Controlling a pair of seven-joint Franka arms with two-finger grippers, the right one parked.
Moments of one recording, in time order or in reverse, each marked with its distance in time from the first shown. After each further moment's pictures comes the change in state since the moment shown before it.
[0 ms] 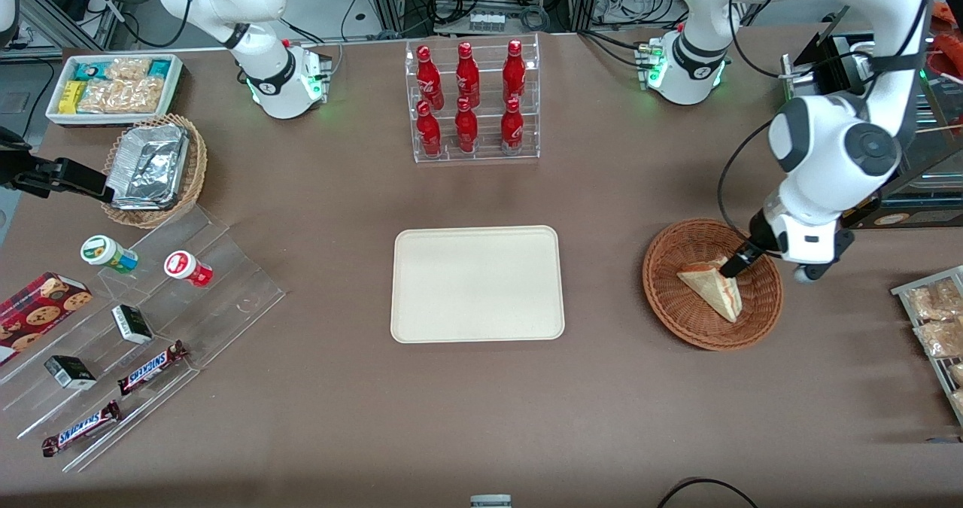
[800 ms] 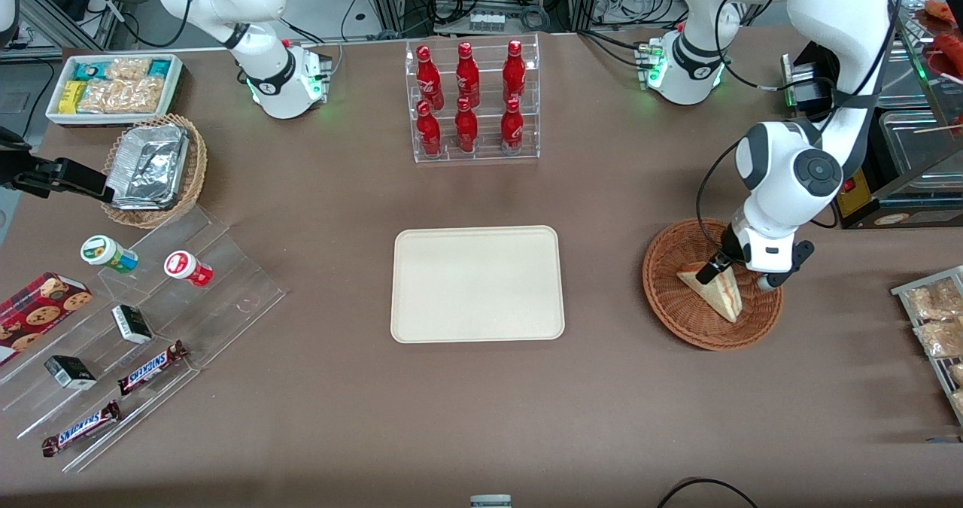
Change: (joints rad) arm -0.018 0.112 0.002 -0.069 0.000 0.182 -0.002
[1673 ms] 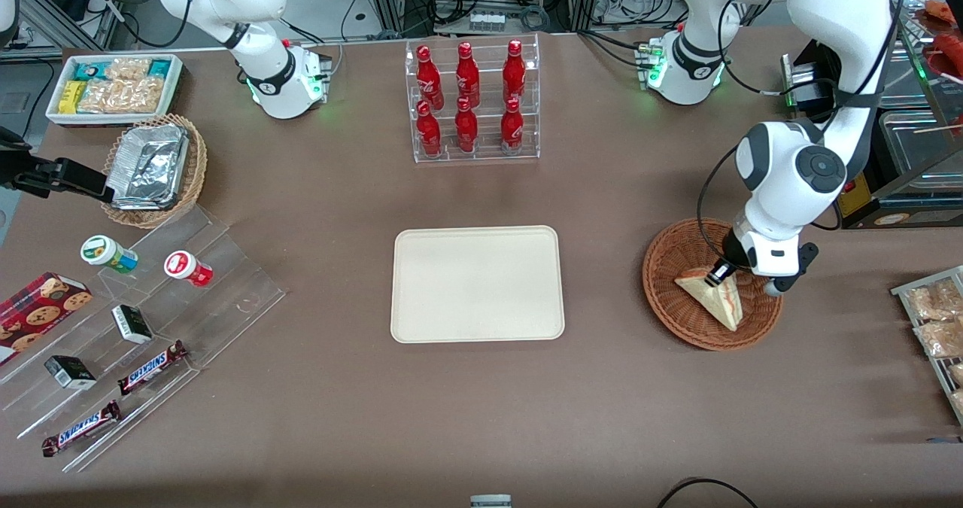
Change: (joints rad) arm -0.014 -0.032 -0.021 0.051 0.006 -0.027 -0.070
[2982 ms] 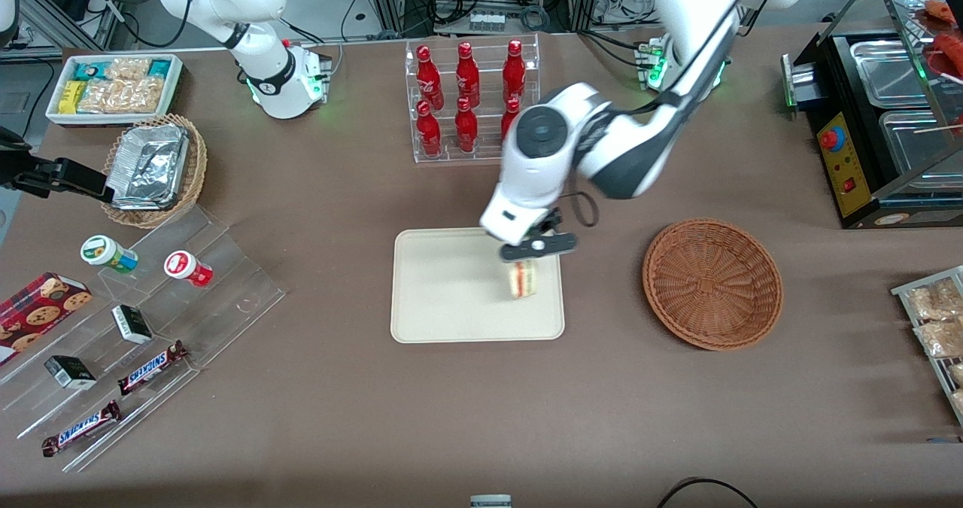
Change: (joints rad) arm -0.329 0.359 -0.363 0.719 0.260 -0.511 -0.224
